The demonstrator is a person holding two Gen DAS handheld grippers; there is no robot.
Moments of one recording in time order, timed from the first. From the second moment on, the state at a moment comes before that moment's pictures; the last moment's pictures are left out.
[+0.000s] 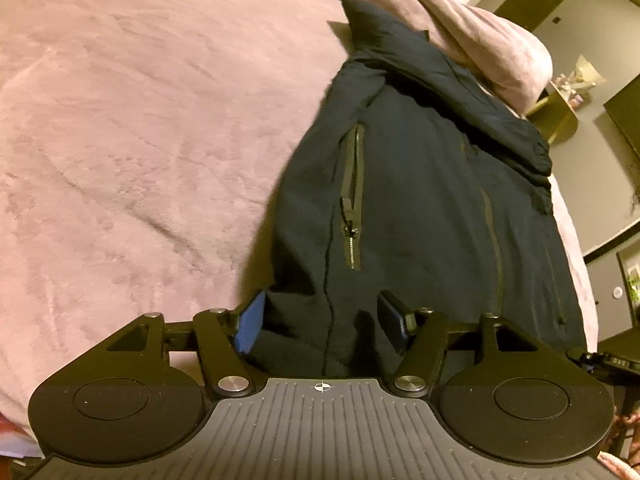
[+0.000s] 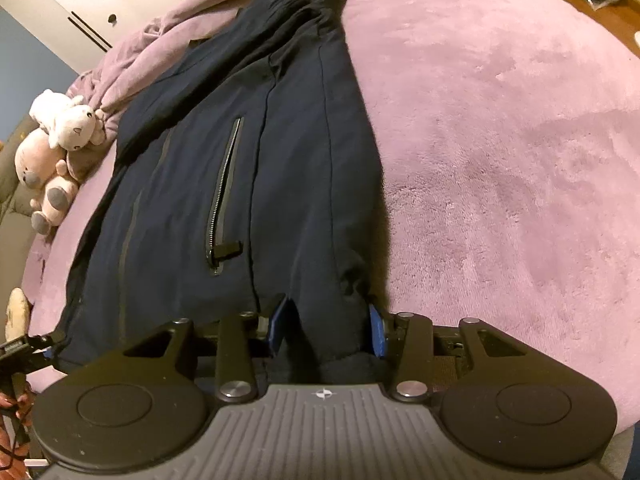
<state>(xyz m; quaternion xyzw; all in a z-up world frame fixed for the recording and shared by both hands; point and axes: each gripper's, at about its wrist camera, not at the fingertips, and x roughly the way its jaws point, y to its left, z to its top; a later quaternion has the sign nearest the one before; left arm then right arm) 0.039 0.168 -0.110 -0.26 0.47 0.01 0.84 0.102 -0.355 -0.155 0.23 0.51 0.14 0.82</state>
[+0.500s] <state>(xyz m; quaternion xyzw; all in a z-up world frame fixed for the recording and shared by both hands) 0.039 0.168 -0.089 -0.30 0.44 -0.02 0.85 0.096 -0.360 -0.140 0.28 0.48 0.17 0.82</state>
